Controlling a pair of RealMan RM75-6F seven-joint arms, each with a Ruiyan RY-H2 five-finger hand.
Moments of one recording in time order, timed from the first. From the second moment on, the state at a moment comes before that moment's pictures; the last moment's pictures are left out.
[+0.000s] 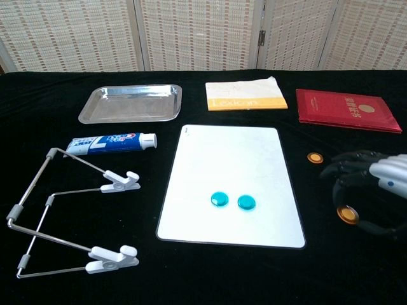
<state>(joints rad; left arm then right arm) -0.13 -1.17 -0.04 -1.59 1.53 1.48 0.10 0.39 -1.41 -0.09 -1.46 -1.64 1.15 -0.06</state>
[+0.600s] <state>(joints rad) -0.12 -1.16 -0.03 -1.60 1.52 1.49 0.11 0.69 -1.53 0.17 -1.50 -1.34 0.83 -0.27</state>
